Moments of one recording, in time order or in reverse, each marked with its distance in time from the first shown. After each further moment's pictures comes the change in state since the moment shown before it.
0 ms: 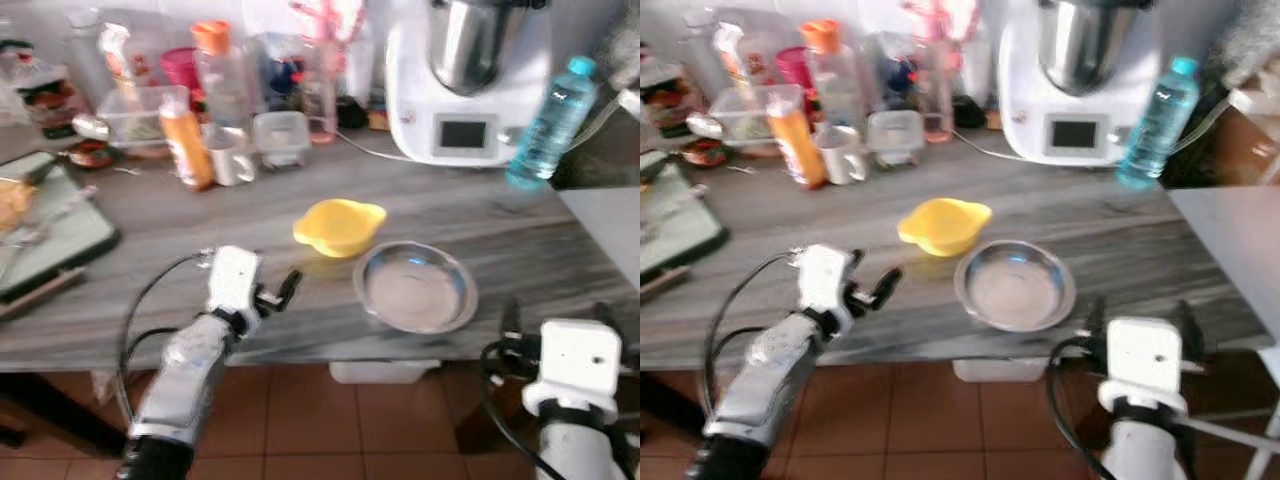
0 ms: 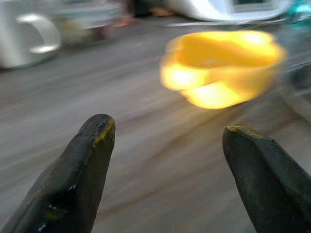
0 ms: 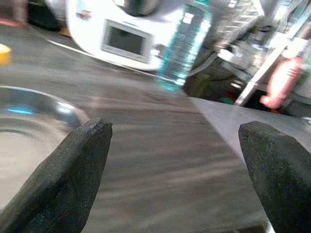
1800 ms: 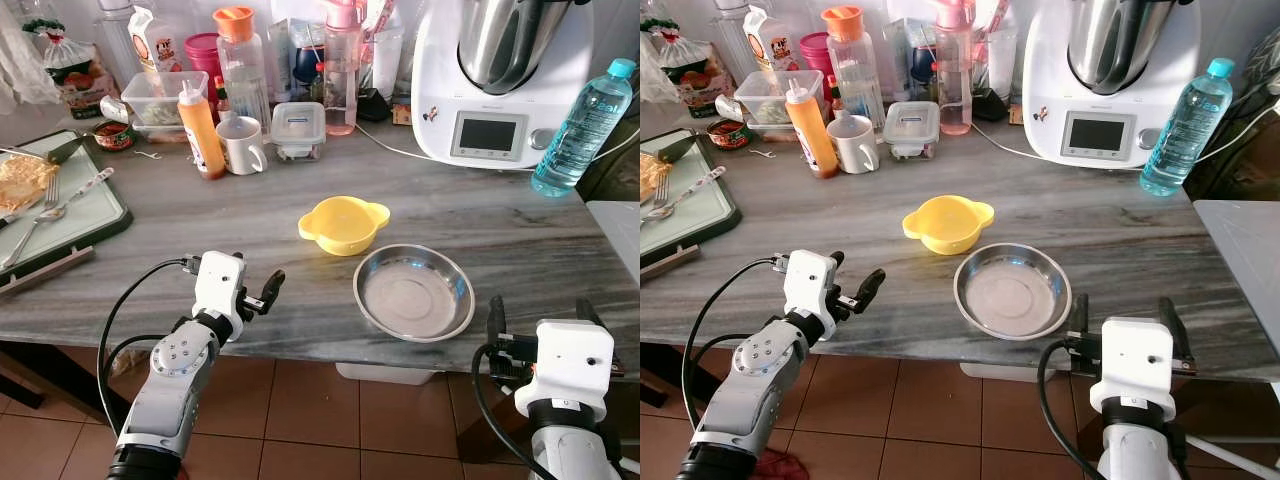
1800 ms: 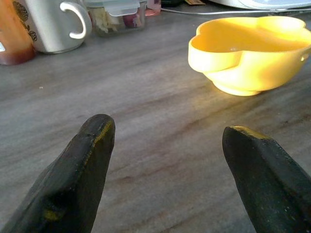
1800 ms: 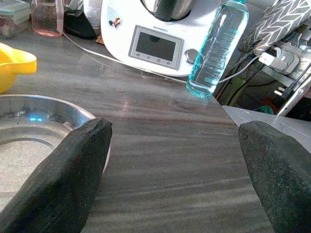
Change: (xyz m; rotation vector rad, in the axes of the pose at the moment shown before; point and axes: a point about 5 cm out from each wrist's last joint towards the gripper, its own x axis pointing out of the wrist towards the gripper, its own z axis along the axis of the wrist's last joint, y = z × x) left arm -0.009 0.006 -0.005 0.032 0.005 0.039; right arm -0.005 0.004 0.003 0.051 -0.009 0.055
